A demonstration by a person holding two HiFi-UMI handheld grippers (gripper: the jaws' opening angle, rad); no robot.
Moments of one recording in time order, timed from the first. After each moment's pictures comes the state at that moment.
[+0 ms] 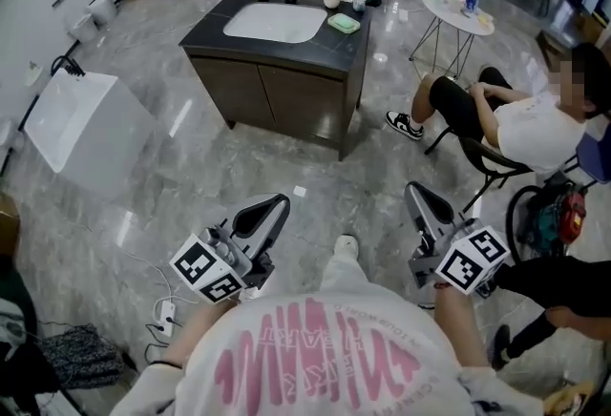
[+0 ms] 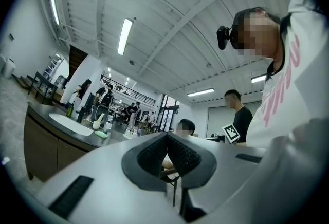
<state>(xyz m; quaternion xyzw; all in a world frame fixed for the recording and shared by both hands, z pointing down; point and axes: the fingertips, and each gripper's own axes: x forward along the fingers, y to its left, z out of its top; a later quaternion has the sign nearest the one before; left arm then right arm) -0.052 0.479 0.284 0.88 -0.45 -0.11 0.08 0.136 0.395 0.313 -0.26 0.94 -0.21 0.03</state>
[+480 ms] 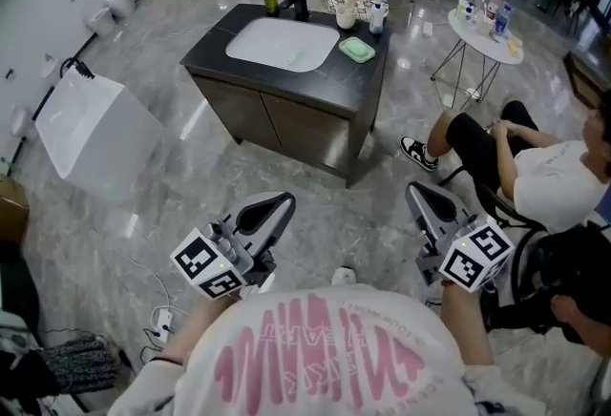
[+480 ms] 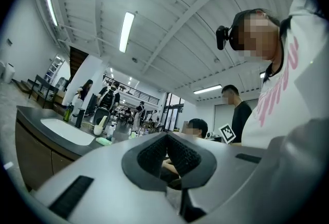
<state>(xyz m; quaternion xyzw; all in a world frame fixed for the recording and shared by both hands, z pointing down) -0.057 0.307 0.277 0.88 -0.47 -0.10 0.08 0.114 0.212 0.319 -0.21 0.96 -0.18 -0.02</state>
